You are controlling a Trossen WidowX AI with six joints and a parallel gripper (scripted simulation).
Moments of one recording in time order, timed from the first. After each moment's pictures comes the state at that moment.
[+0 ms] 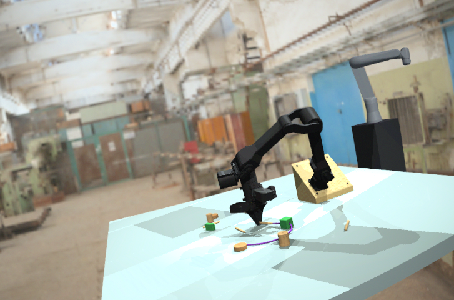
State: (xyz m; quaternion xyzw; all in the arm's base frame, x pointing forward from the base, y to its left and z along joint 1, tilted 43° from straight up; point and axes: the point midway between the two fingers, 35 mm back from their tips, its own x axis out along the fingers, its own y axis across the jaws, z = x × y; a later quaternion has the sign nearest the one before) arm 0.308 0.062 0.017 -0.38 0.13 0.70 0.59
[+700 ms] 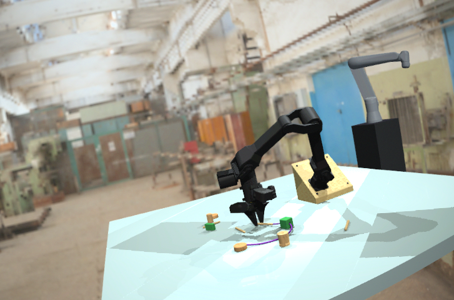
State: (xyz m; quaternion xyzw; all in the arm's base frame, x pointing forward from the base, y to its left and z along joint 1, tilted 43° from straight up) arm 0.308 0.062 0.018 -0.38 0.13 0.70 0.59
